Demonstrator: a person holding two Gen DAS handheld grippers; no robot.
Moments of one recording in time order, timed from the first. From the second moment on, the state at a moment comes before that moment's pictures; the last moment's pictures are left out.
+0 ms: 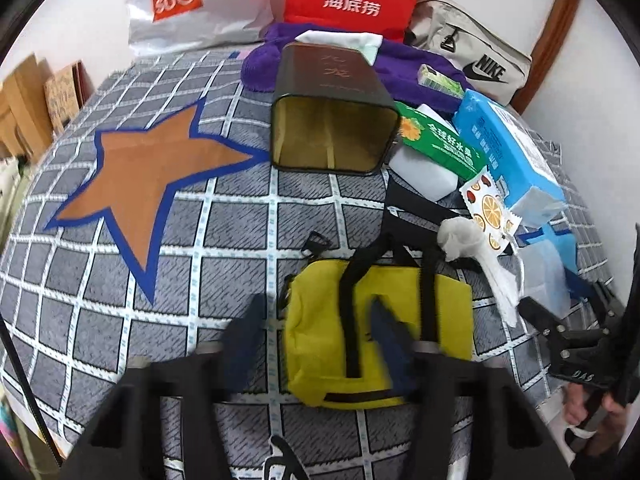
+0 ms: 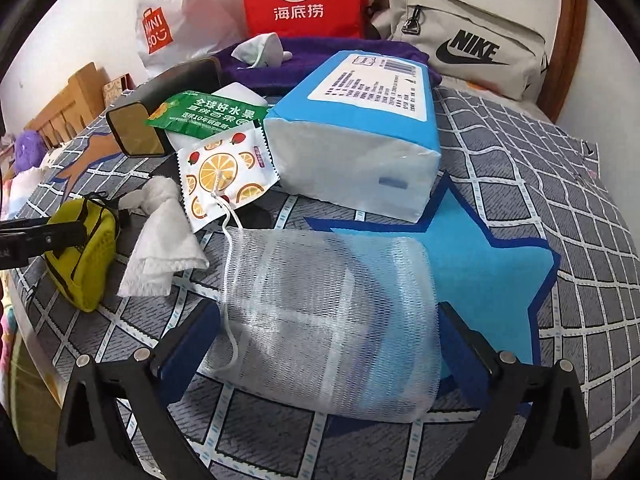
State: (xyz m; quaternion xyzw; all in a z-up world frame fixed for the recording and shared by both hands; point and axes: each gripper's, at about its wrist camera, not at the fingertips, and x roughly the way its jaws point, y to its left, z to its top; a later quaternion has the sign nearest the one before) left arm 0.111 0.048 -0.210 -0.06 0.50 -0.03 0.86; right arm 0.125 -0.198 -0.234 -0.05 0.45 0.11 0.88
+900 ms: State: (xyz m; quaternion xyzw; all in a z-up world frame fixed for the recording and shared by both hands) left arm 0.097 0.059 -0.111 -0.10 0.41 -0.08 0.90; right arm 0.120 -0.244 -0.152 0.01 0.41 0.14 0.90
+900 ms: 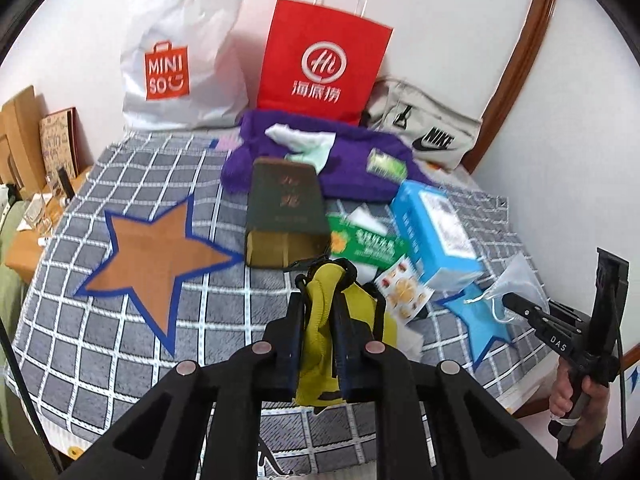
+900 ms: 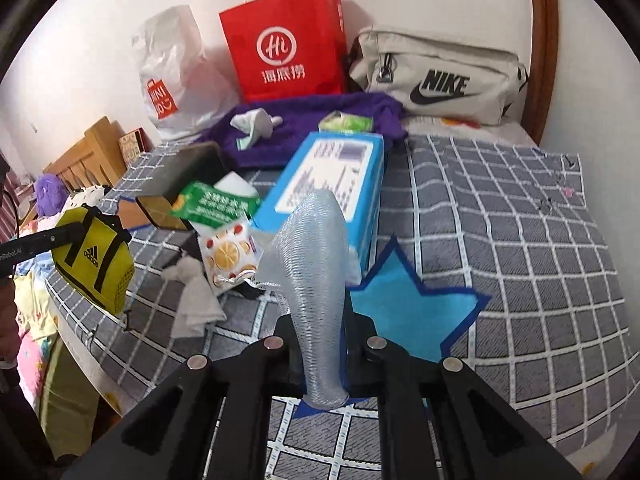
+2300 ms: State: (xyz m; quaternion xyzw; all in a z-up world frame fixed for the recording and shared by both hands) left arm 0.263 0.085 -0.069 -0.14 0.39 -0.03 0.91; right arm 0.302 -0.209 -0.084 0.01 0.37 0.16 0.92
